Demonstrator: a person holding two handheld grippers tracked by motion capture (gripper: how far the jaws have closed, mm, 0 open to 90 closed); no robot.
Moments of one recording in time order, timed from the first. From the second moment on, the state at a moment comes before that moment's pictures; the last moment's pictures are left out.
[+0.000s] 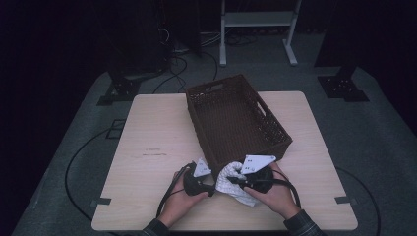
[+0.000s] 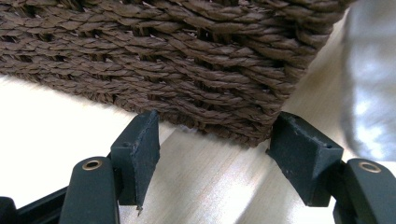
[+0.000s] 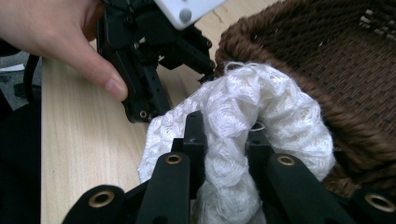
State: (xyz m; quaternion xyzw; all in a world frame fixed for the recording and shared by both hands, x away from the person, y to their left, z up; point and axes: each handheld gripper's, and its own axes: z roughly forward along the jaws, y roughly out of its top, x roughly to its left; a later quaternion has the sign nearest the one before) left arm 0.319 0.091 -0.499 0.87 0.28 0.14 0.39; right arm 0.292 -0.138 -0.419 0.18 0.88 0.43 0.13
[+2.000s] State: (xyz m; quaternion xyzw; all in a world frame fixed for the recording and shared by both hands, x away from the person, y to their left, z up) left arm 0.315 0.124 -0.440 0.86 0.23 0.08 0.46; right arm 0.268 -0.266 -0.455 0.34 0.84 0.40 0.15
